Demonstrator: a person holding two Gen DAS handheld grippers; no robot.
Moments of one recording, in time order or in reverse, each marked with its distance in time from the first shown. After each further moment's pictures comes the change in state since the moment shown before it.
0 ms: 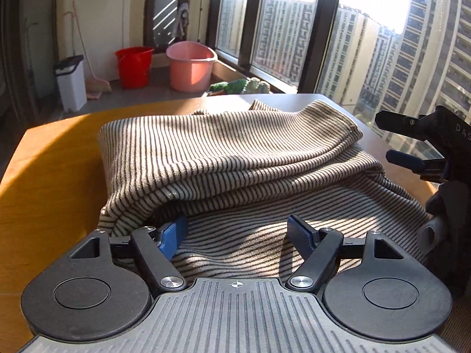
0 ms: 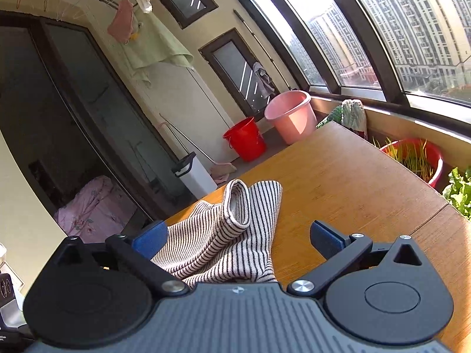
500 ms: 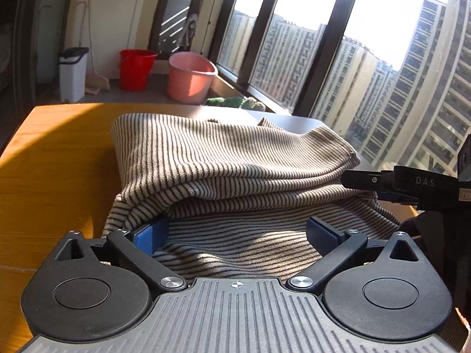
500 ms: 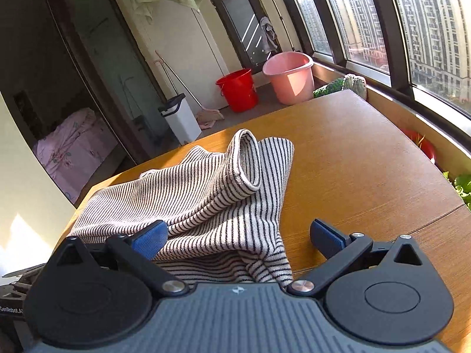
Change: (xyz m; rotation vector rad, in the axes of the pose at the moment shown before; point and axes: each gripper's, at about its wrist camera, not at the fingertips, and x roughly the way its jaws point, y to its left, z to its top) left arm -0.023 0.025 -0.010 -0.136 -0.065 -0.070; right arm 0.031 0.046 -0.011 -0.230 0.256 -0.096
